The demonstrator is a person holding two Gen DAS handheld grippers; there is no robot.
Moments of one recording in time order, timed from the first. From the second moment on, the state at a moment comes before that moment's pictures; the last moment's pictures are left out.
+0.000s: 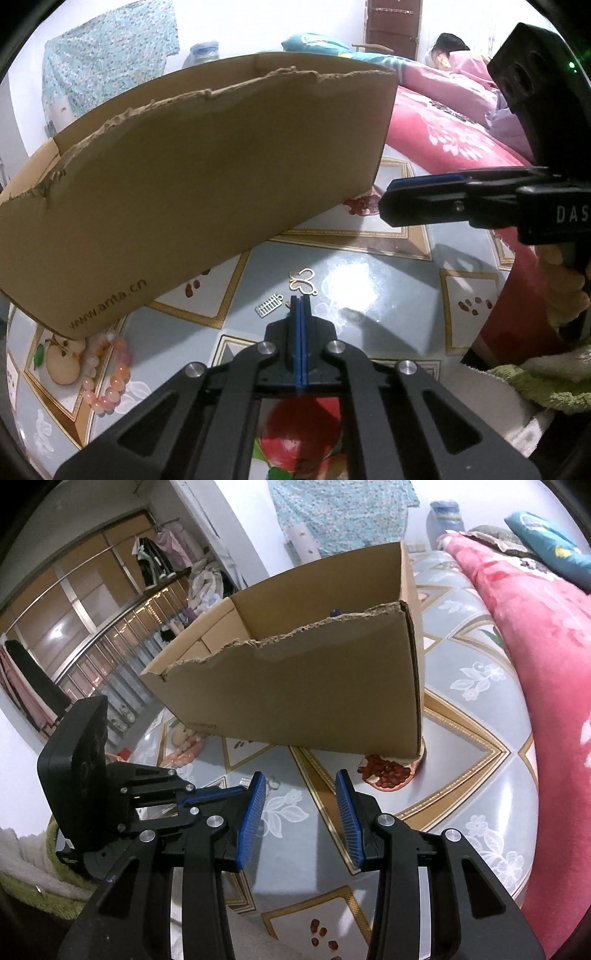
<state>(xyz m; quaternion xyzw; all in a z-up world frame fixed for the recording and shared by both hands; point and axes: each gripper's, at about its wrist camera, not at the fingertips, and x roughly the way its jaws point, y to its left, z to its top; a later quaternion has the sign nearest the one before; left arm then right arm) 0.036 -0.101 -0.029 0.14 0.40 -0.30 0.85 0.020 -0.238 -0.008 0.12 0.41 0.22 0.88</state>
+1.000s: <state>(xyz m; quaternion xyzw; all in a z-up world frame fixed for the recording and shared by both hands) 0.046 -0.038 -0.017 0.05 0.41 -0.25 0.87 0.016 -0.156 -0.027 -0.08 0.40 0.29 0.87</state>
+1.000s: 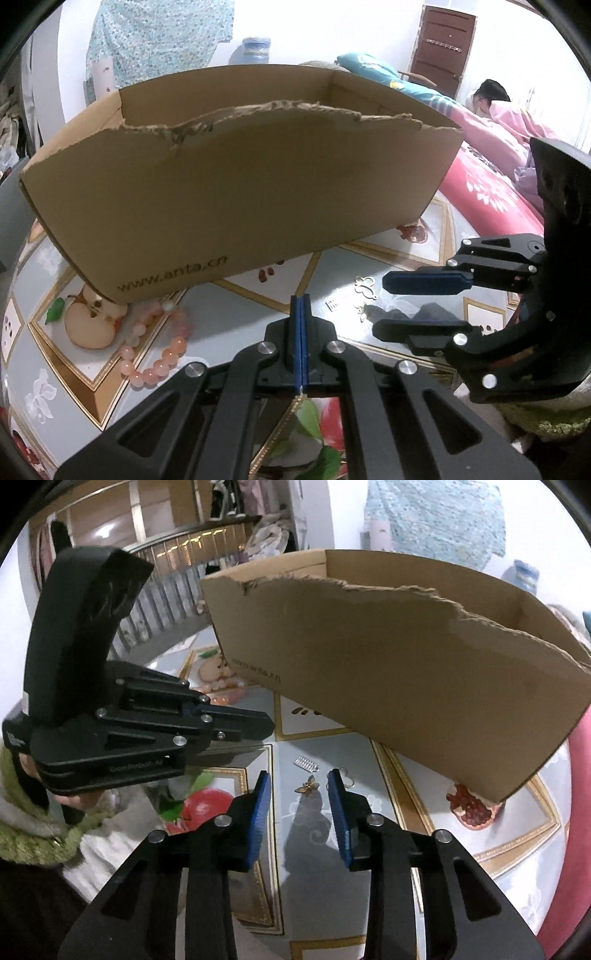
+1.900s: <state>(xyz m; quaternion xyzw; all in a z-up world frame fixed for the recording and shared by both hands) 0.053 -0.030 -0.020 0.04 0.41 -0.25 0.88 0.038 -0.138 -0.033 -0.13 0.43 0.30 0.84</state>
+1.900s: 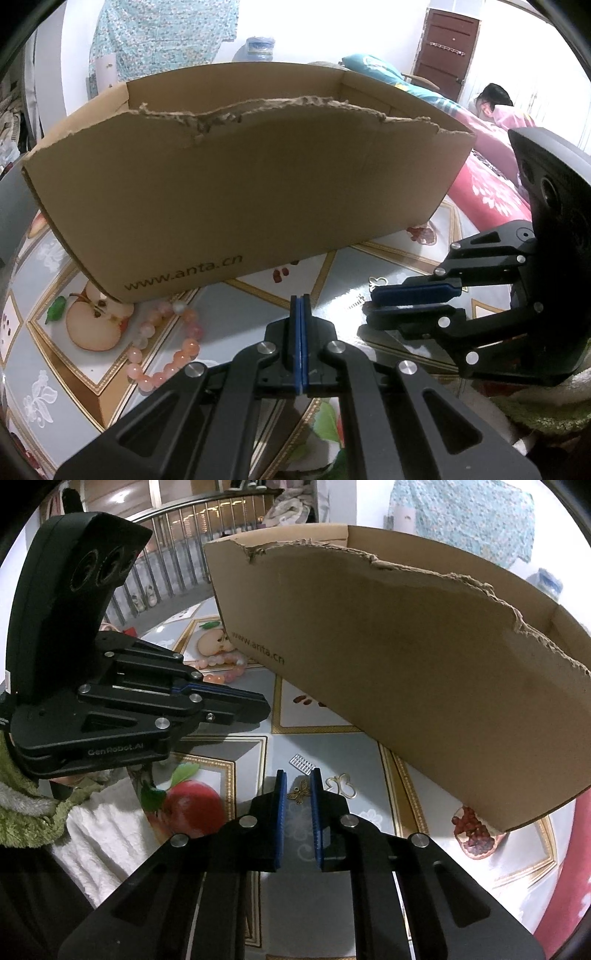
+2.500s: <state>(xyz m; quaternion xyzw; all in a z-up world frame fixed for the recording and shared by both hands) 0.047 -0.061 -0.024 0.08 0.41 -0.28 0.86 0.029 -0.177 -0.012 -0.07 0.42 0.25 0.87</state>
